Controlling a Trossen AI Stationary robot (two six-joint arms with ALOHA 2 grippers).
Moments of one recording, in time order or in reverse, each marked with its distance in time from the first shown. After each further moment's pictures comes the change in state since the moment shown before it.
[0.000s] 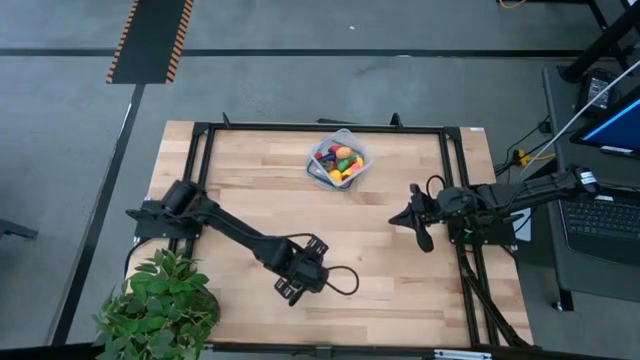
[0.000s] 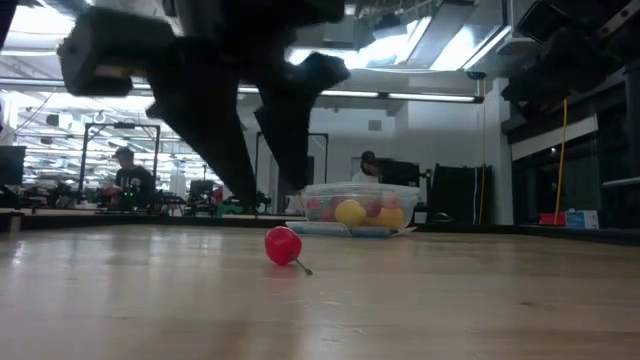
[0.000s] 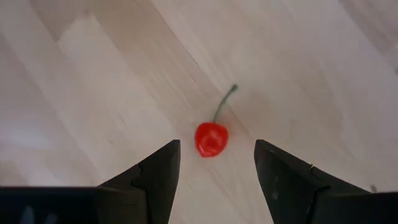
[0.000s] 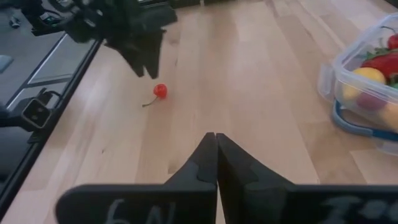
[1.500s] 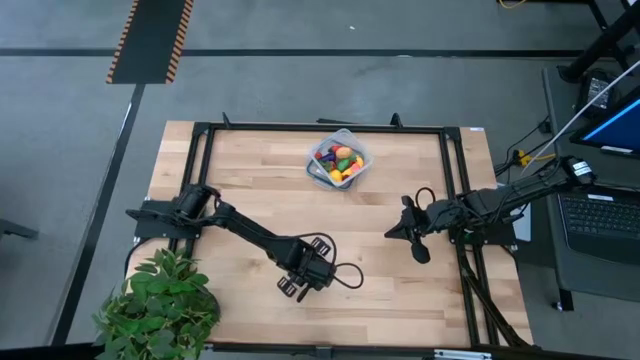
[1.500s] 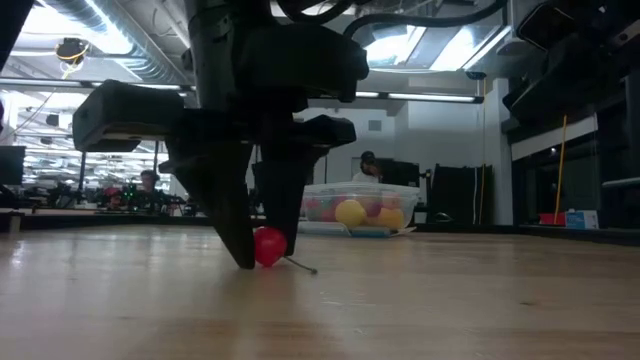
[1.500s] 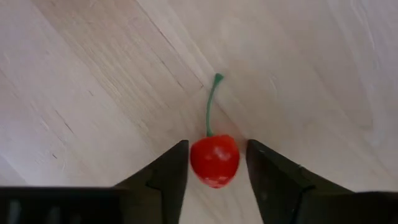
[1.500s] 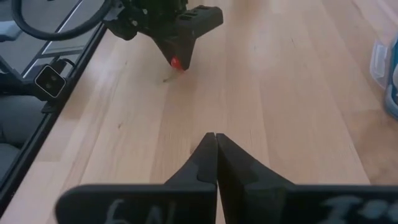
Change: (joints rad) left arm 0.056 0.129 0.030 -0.005 0.092 0.039; right arm 0.108 0.165 0.000 0.082 0.003 0.020
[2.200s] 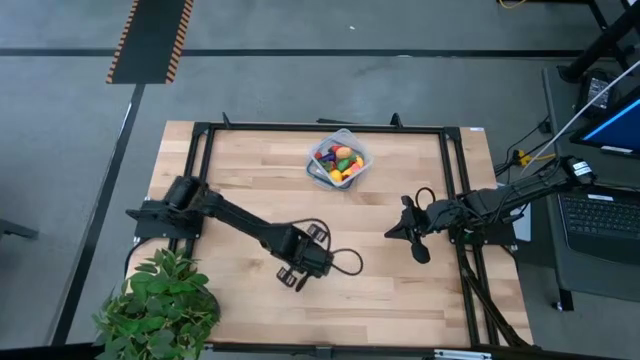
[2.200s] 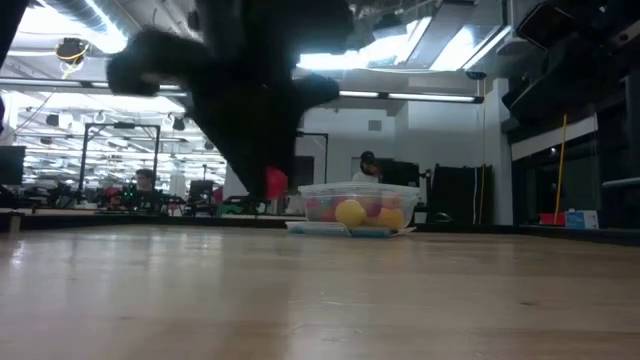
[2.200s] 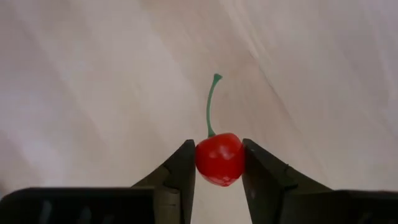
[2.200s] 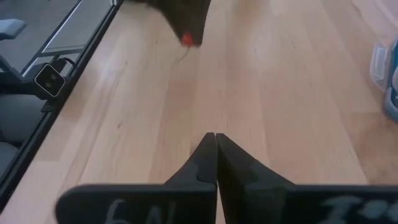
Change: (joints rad) left arm 0.027 -0.104 -0.004 -0.065 -0.050 -0.045; right arm 0.000 0.000 0.000 0.002 0.000 -0.006
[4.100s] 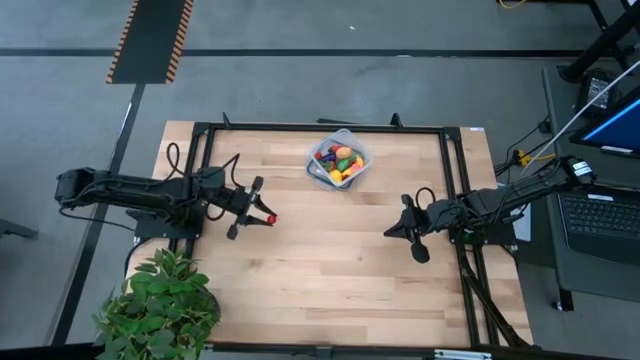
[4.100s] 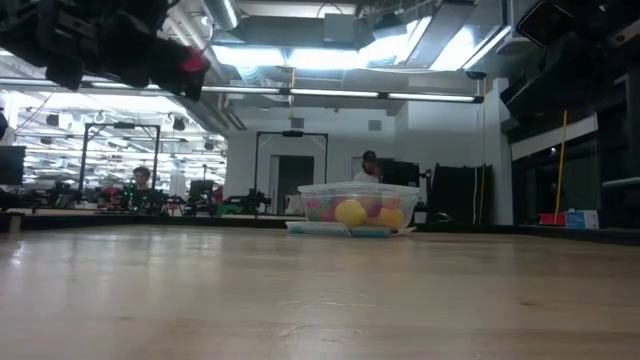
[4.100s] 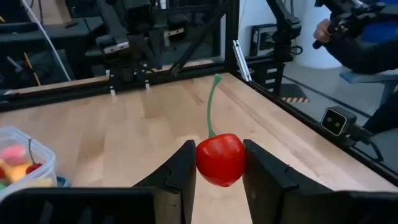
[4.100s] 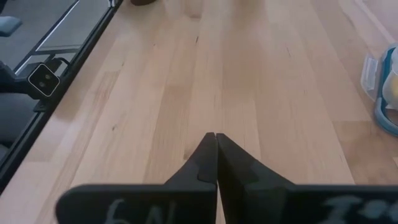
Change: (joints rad) left arm 0.469 -1.183 -1.221 1.167 0.641 -0.147; right arm 0.000 0.001 0.000 0.013 0.019 -0.041
